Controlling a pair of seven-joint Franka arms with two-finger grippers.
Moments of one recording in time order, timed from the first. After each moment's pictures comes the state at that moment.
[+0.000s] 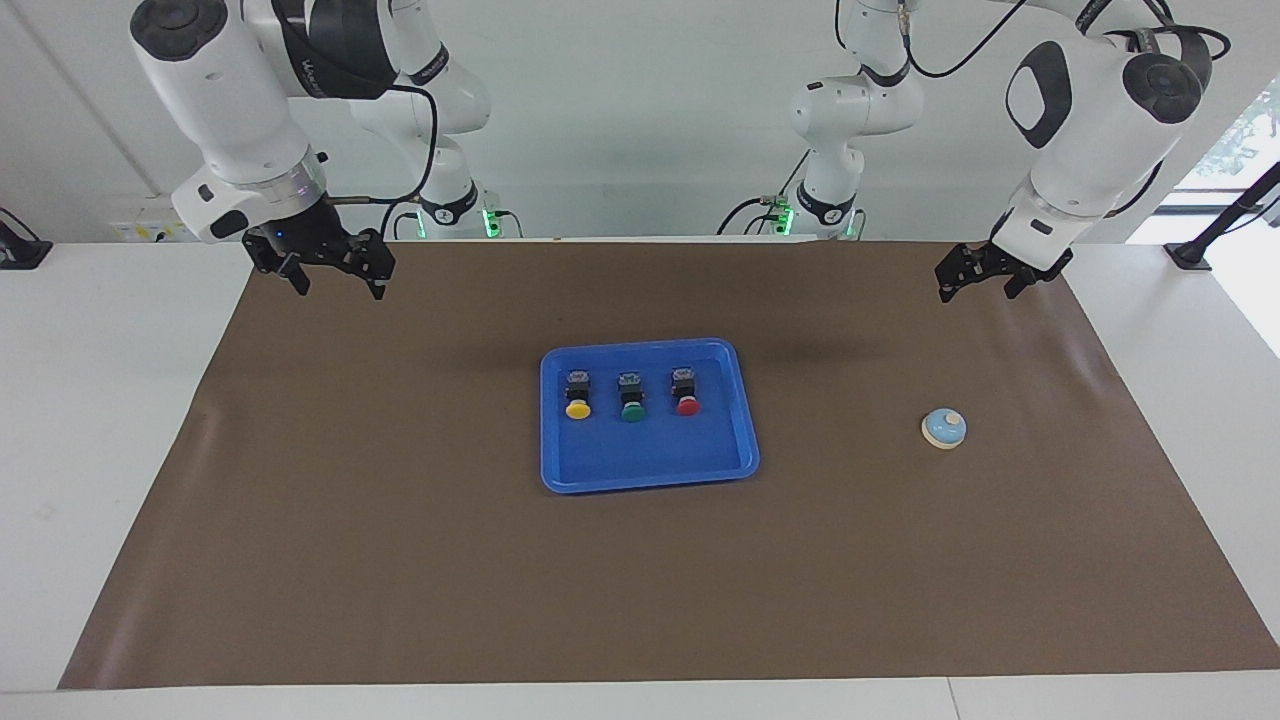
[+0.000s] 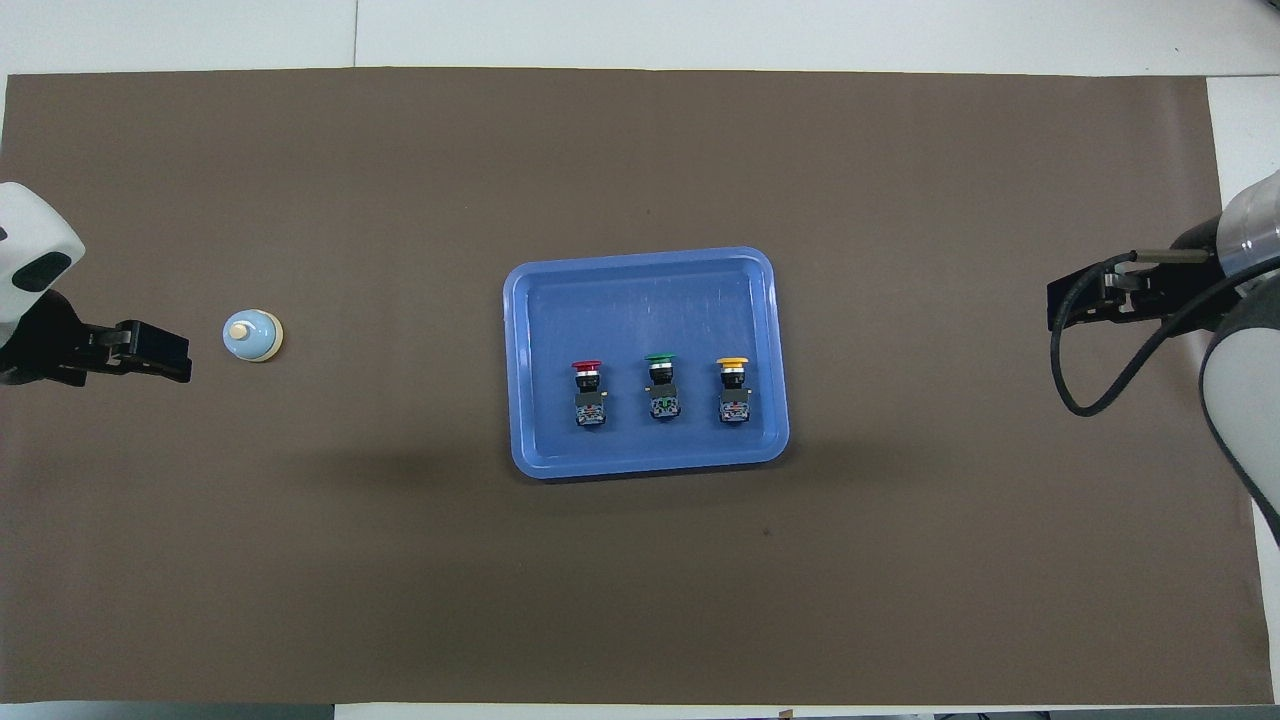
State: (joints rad) left arm 0.04 -0.07 -0.07 -1.83 0.02 1.64 0.01; right arm 0.01 0.00 0.03 -1.66 -0.02 1.59 0.13
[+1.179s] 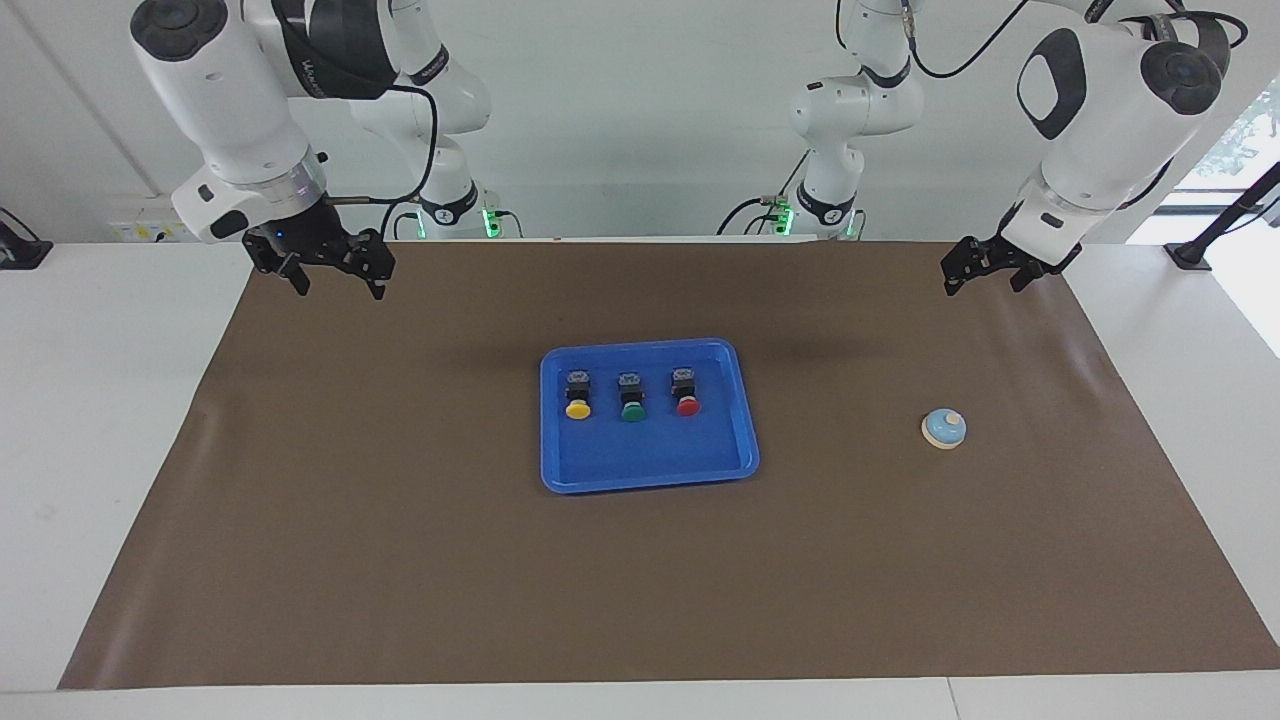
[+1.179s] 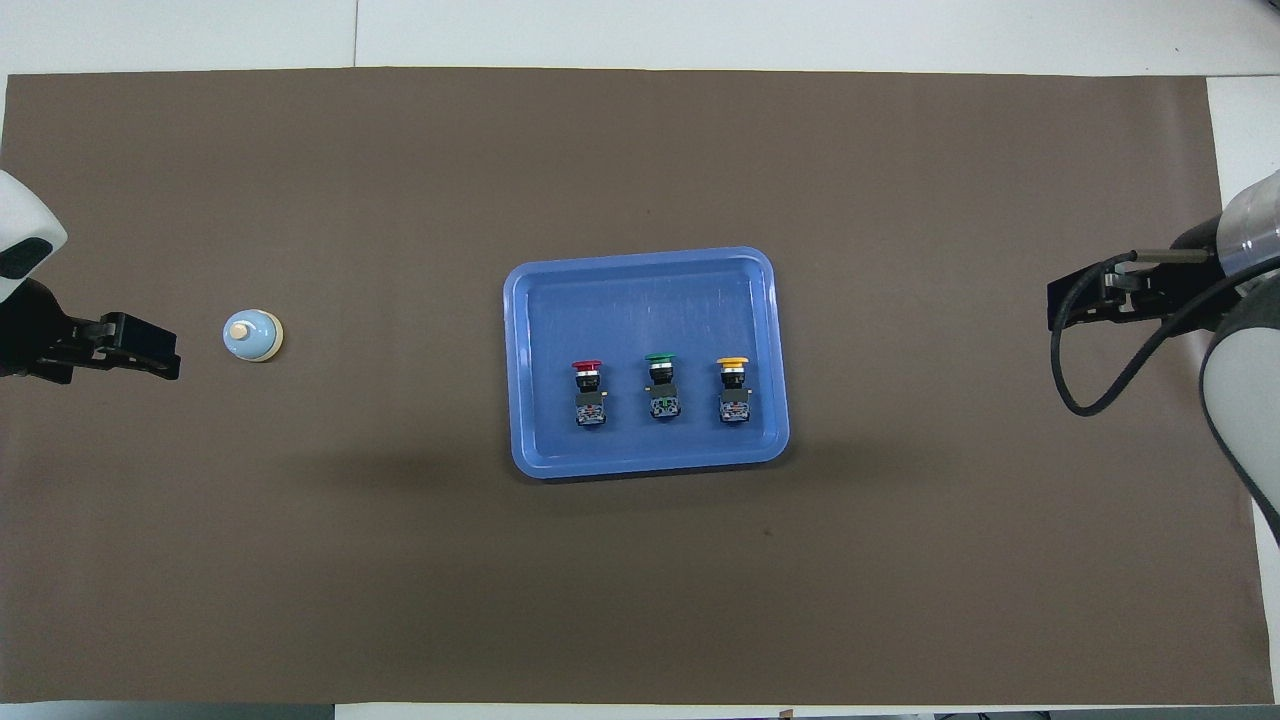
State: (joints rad) left arm 0.04 -0.04 -0.07 -1.76 0.02 1.58 0.01; right arm 0.01 0.00 0.03 -1.66 -0.02 1.59 0.13
